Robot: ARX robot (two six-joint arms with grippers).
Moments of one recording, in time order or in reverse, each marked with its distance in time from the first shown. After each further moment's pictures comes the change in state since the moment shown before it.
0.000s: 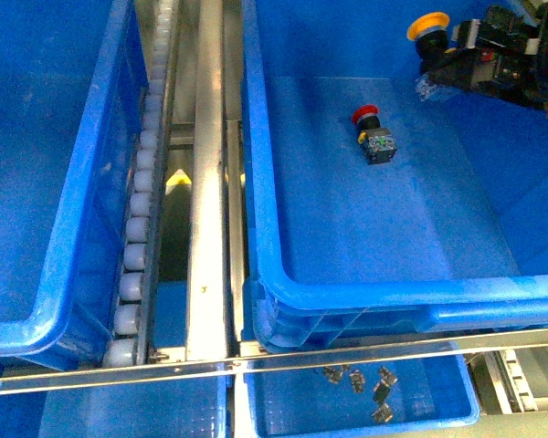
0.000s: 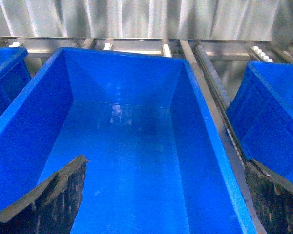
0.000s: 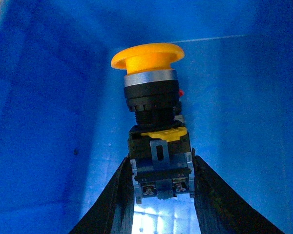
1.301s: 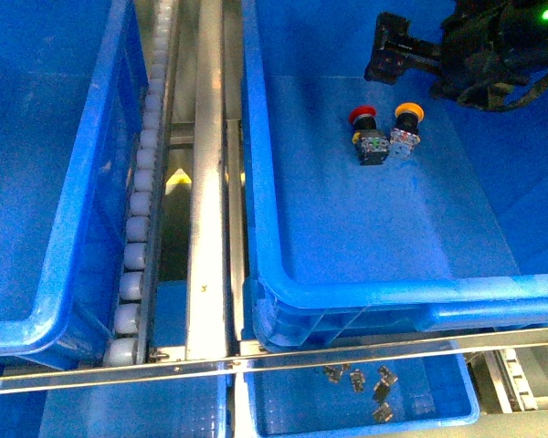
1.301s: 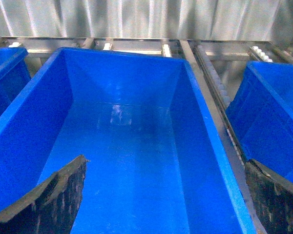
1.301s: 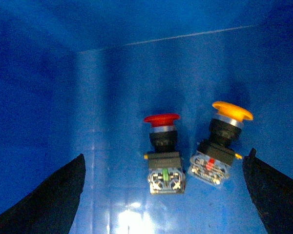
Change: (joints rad) left arm 0.000 0.000 0.000 0.000 0.000 0.000; right arm 0.077 0.210 0.279 -0.146 0.178 0.053
